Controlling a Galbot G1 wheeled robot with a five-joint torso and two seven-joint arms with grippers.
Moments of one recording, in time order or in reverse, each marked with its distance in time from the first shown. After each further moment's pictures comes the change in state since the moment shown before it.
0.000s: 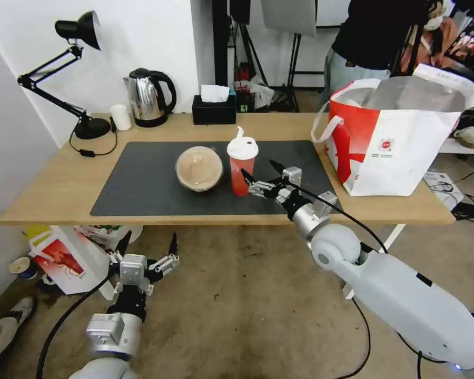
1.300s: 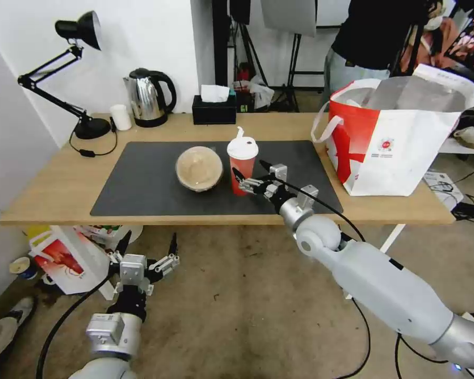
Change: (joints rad) left arm 0.000 0.000 0.000 0.000 0.000 0.000 0.000; right arm 0.105 0.102 -0.066 -0.160 0.014 -0.005 -0.030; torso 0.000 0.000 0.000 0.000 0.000
